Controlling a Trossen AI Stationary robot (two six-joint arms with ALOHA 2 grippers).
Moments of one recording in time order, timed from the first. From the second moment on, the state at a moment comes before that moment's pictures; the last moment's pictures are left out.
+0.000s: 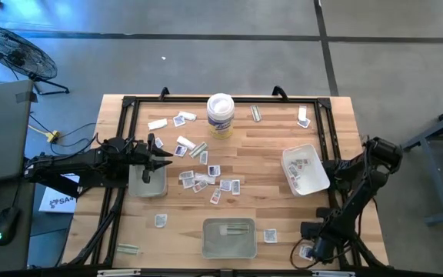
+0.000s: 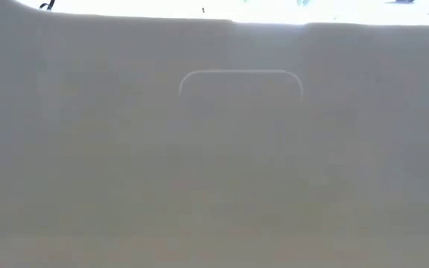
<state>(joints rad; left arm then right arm) 0.14 0.10 0.02 0.01 0.14 -0.06 1.04 1.65 0.85 -0.73 -0.14 1.28</state>
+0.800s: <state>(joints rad) 0.14 0.10 0.02 0.01 0.14 -0.06 0.46 1.07 0.83 -1.21 0.33 1.00</state>
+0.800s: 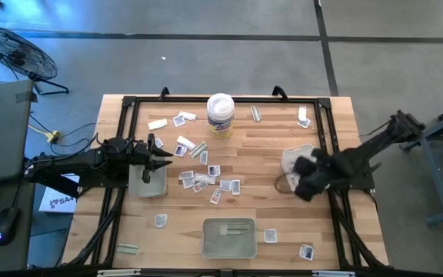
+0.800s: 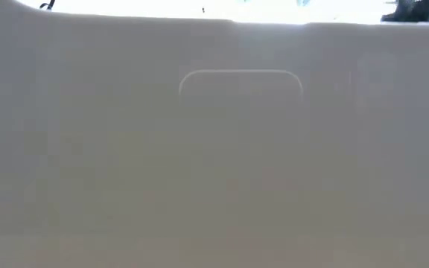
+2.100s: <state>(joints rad) 0.14 0.10 0.02 0.01 0.14 -0.06 0.07 1.06 0.76 -0.84 0.03 0.96</state>
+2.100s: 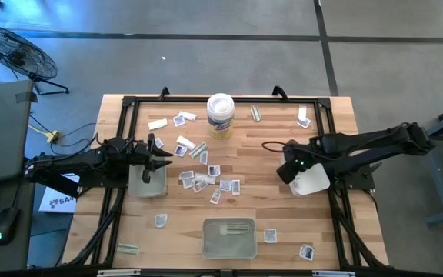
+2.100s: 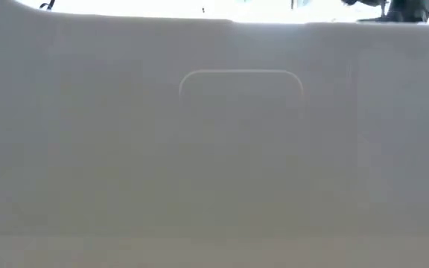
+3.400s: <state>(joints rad) 0.14 0.10 0.02 0.01 0.14 -0.06 0.74 1.61 0.48 0.46 0.16 0.65</state>
